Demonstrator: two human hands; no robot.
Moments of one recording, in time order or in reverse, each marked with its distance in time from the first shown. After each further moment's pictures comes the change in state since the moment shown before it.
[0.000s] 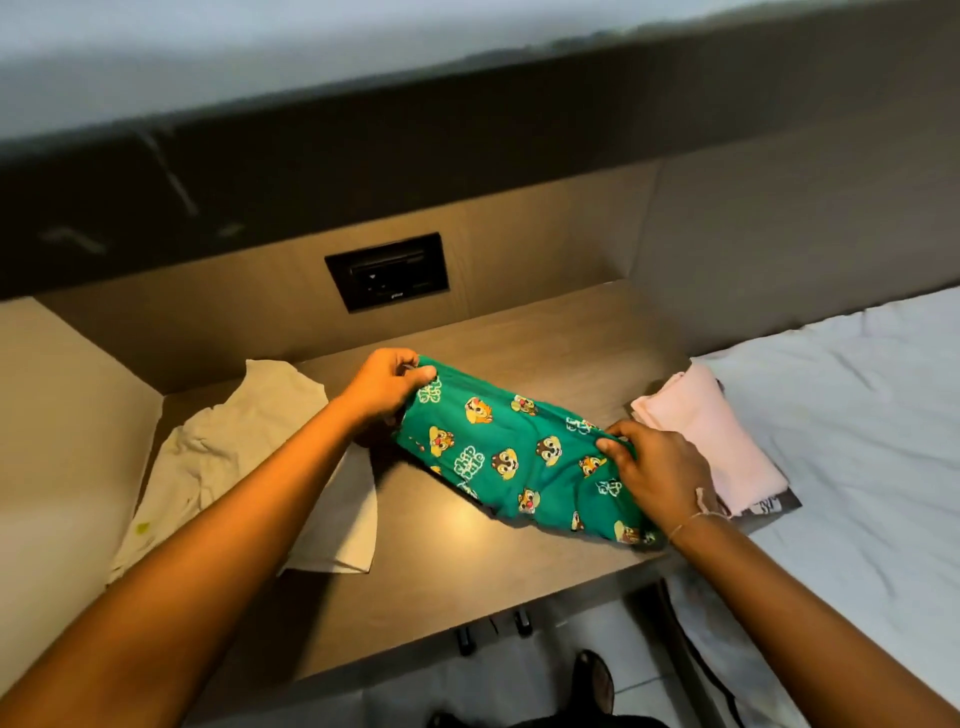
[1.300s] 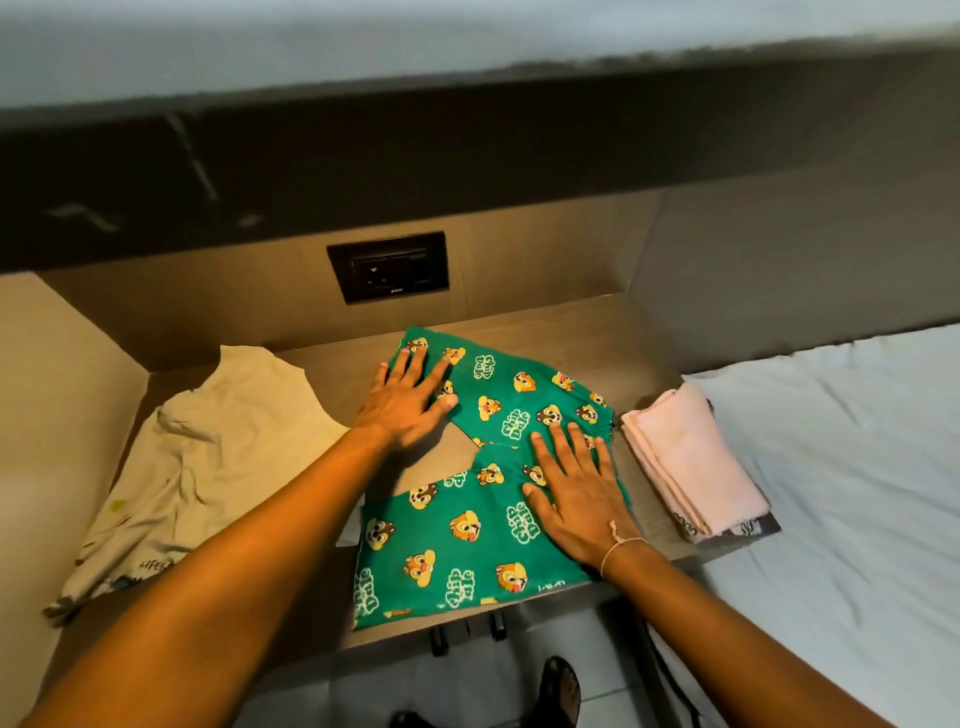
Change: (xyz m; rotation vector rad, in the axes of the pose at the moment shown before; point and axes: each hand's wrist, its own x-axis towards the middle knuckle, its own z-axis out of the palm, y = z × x) left_hand 0.021 -0.043 0.041 0.975 0.026 0.157; right_hand -0.009 -0.027 0.053 -0.299 -0.217 -0.272
